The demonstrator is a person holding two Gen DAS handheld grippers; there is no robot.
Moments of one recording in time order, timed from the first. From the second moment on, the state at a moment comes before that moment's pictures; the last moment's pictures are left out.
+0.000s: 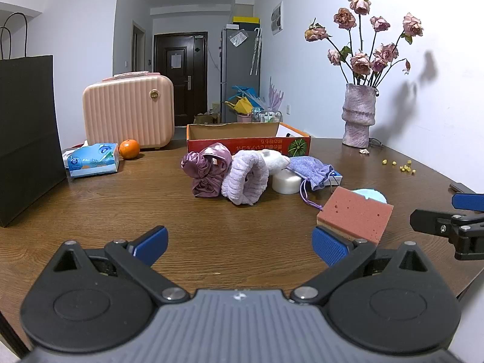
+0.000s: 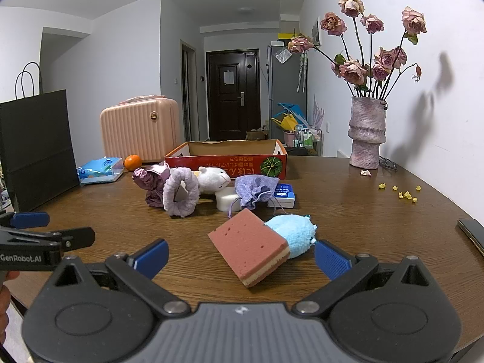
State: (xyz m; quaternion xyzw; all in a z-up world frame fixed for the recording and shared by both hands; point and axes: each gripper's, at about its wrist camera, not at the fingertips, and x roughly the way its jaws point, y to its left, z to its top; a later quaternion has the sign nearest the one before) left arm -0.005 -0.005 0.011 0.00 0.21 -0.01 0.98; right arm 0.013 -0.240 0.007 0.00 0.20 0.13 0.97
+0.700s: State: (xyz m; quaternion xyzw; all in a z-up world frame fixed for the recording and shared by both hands) left arm -0.008 -0.004 0.007 0.00 0.21 -0.01 0.98; right arm 0.011 -0.239 0.008 0.00 0.20 0.13 0.97
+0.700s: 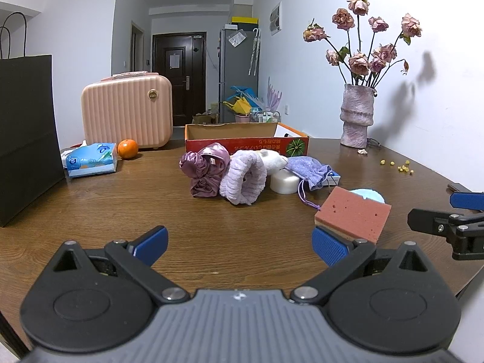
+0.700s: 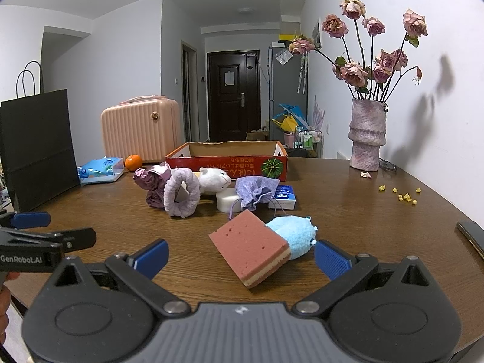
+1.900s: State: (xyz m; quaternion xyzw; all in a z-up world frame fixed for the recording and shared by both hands) left arm -0.008 -0.006 0.005 0.00 0.21 -0.01 0.98; right arm 0.014 -0.240 0.009 0.00 0.20 0.13 0.97
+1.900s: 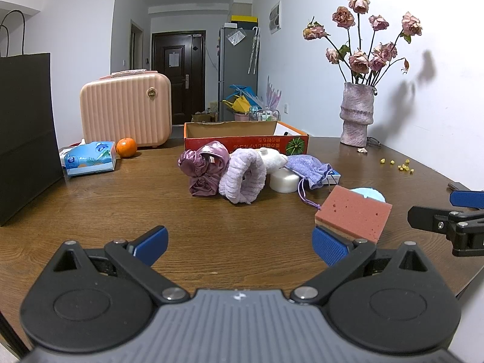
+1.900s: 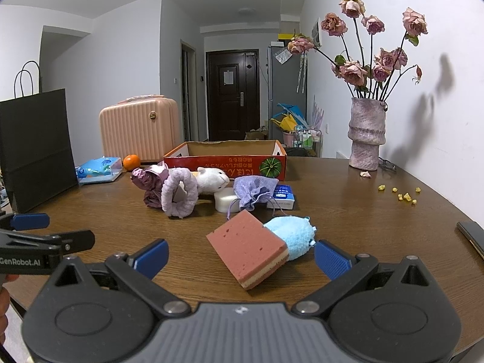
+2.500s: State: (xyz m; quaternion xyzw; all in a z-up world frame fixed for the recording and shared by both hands) left arm -0.008 -0.005 0.002 -0.01 0.21 0.00 0.98; right arm 0.015 -0.240 0.007 0.00 0.20 0.13 0.97
